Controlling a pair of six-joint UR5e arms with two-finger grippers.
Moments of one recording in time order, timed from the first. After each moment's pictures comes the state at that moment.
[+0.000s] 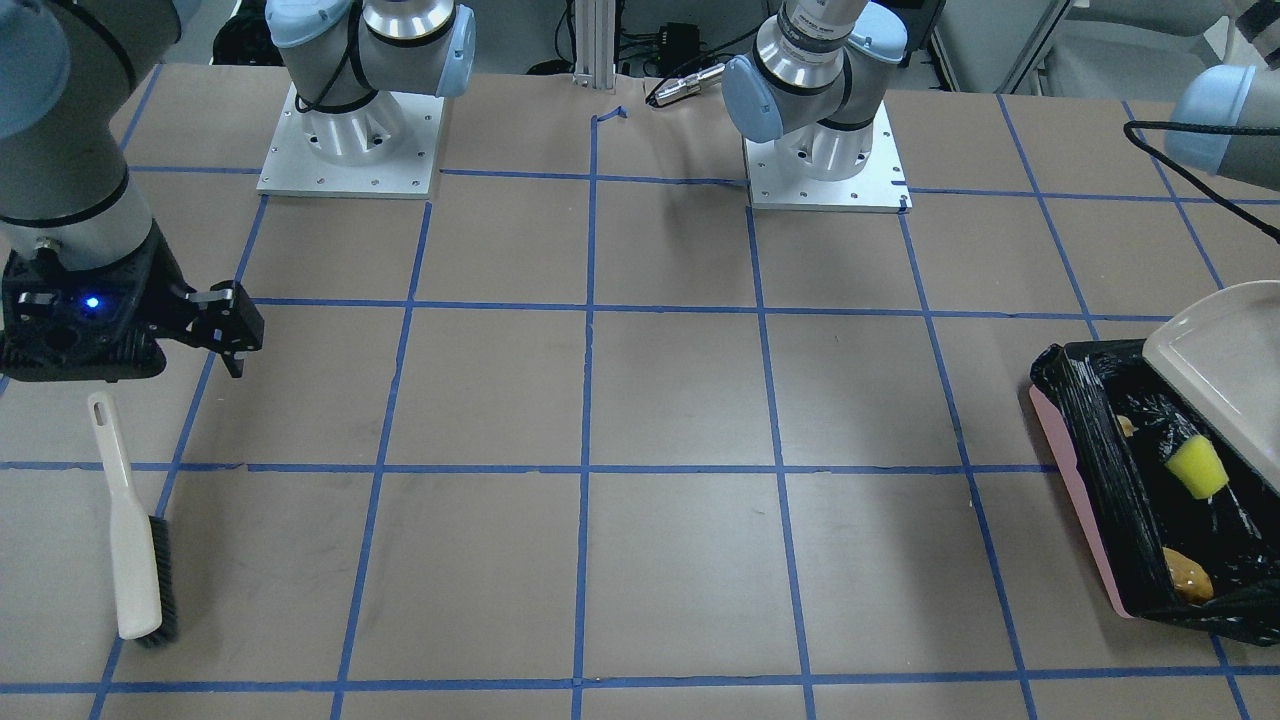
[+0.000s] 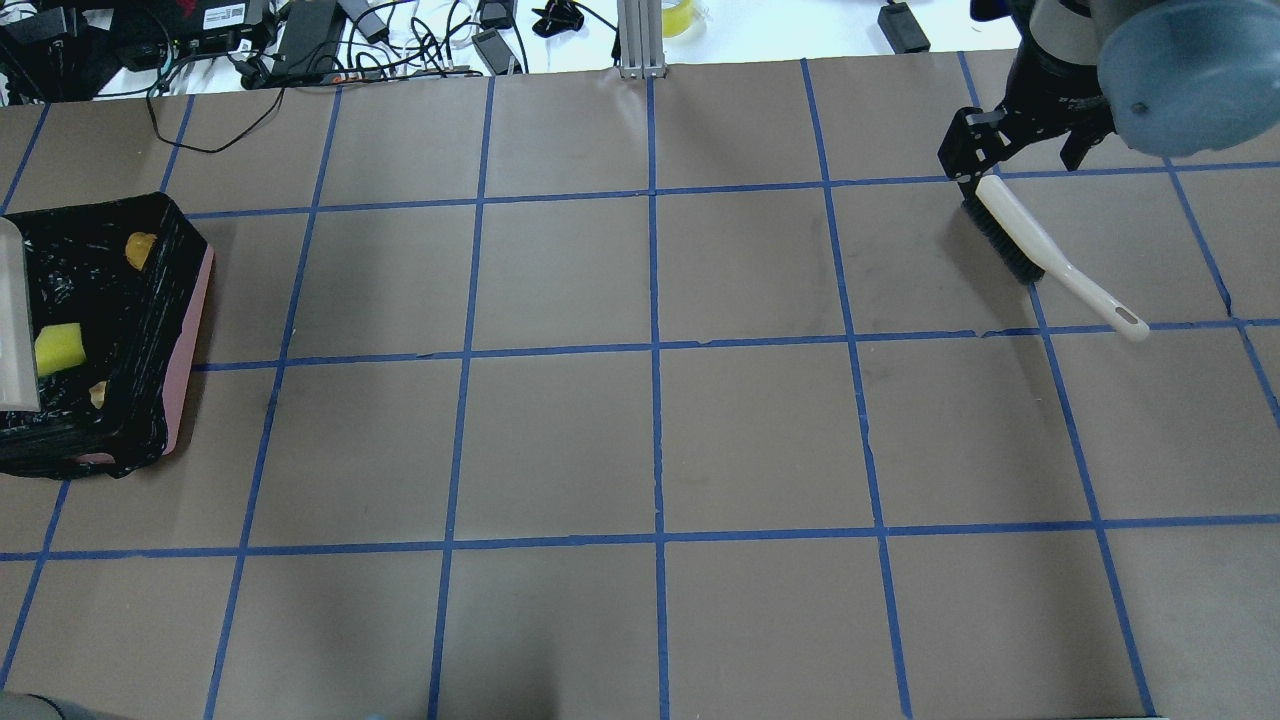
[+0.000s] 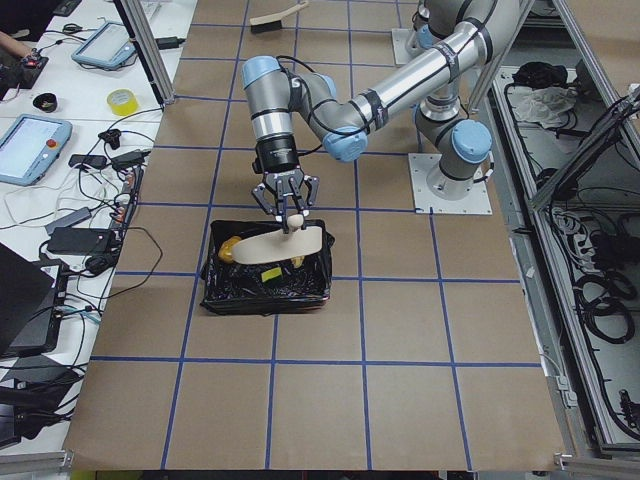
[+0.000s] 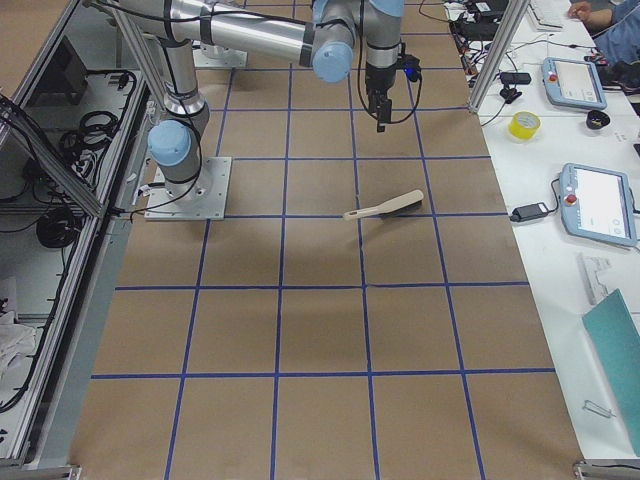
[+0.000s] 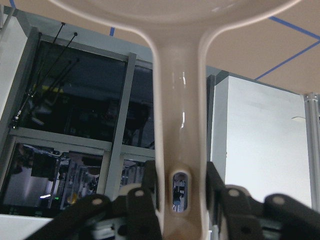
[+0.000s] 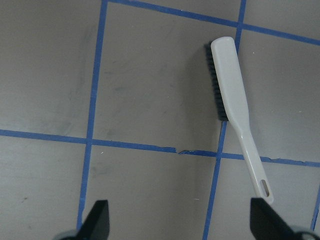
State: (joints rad) left arm -1.03 -1.79 -1.63 -0.86 2.50 1.95; right arm 1.49 -1.45 1.57 -1.77 -1.72 -0.23
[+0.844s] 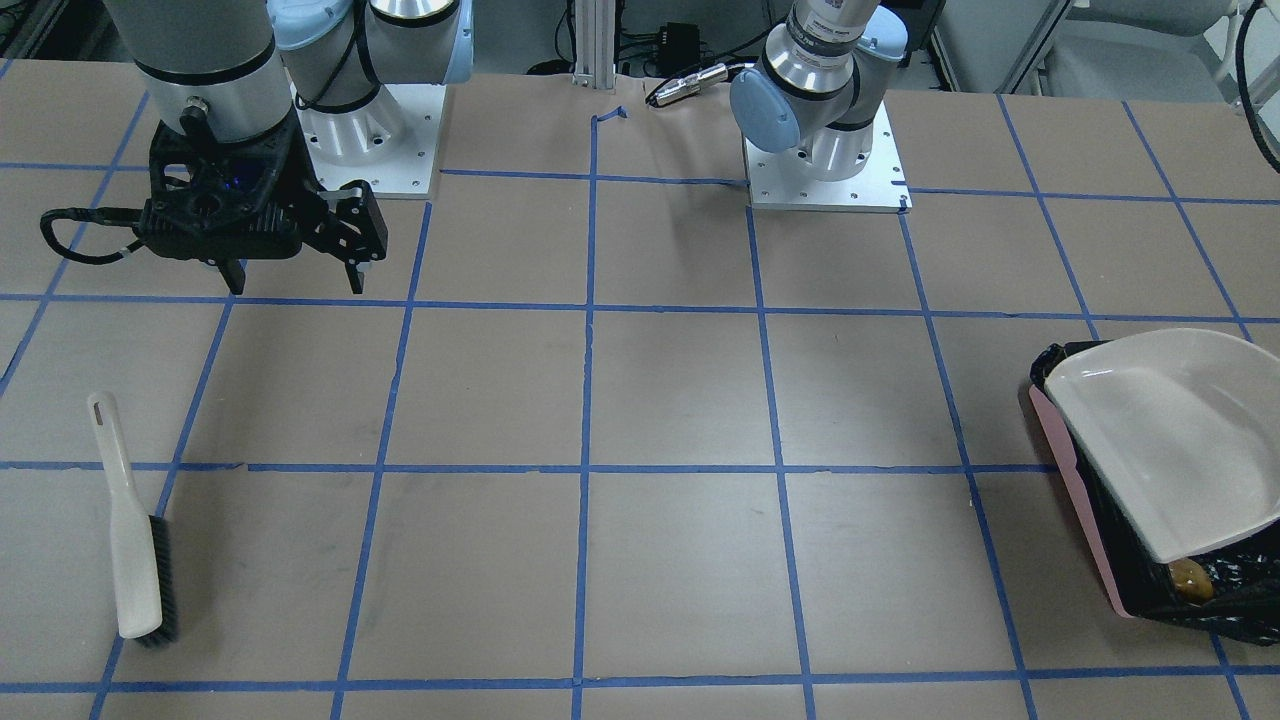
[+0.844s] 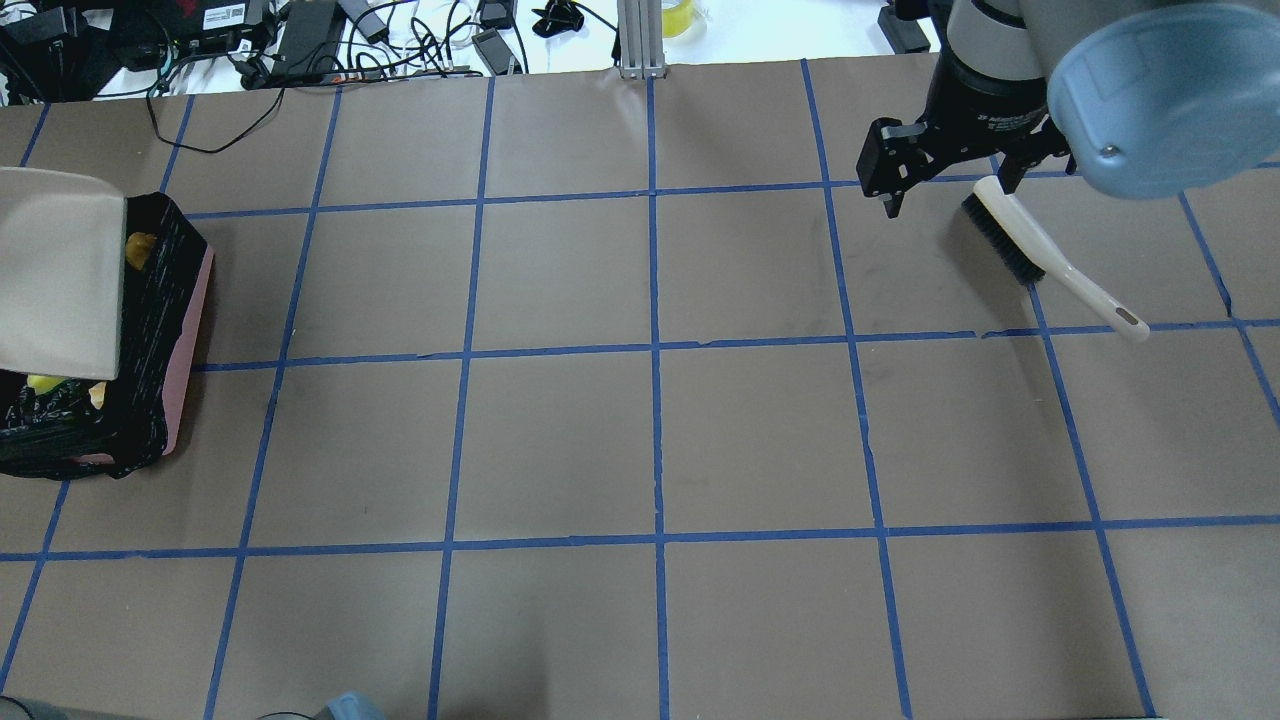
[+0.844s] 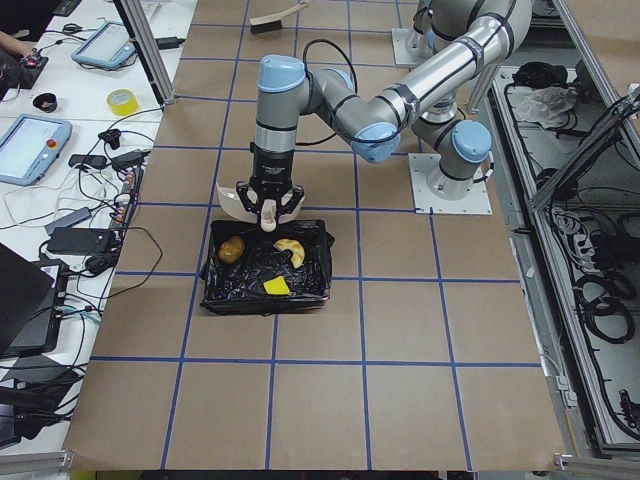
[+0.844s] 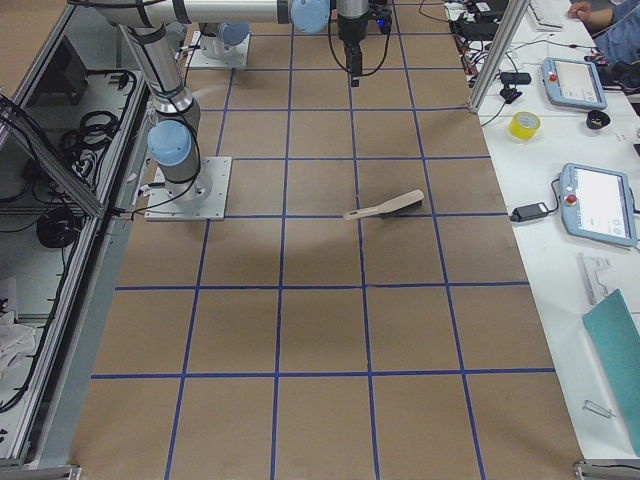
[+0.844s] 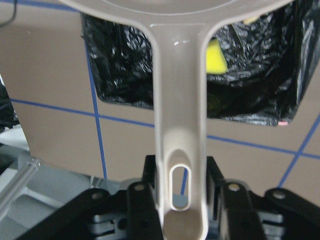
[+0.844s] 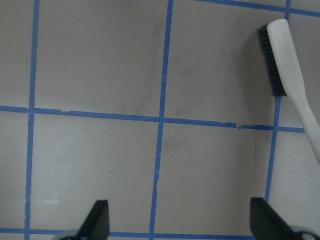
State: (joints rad) left arm -0.91 -1.76 -1.52 -1.08 1.70 2.14; right arm 1.63 -1.54 1.58 -1.68 -1.64 -0.03
